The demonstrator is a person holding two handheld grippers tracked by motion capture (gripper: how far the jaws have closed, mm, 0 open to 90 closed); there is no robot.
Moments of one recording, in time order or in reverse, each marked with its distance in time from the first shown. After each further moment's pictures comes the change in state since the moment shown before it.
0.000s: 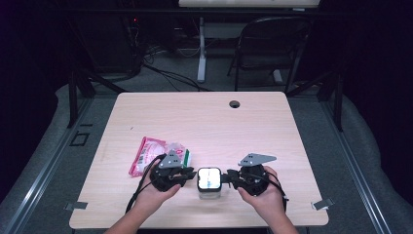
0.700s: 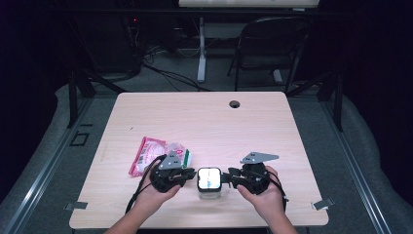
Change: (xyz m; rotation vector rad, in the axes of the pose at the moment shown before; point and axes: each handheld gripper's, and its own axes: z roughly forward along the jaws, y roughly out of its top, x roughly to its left) left arm -0.003 0.000 -0.002 -0.004 -0.003 0.020; right arm -0.003 0.001 -0.001 -0.019 0.010 0.072
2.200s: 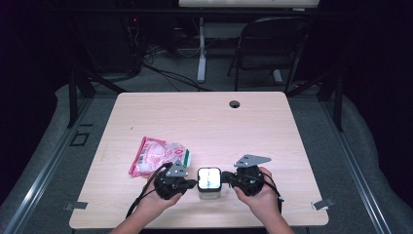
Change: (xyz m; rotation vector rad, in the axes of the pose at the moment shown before) left arm -0.008 -0.016 0.017 0.120 -0.047 0.028; right arm 0.006 -0.004 0.013 0.019 -0.013 -0.064
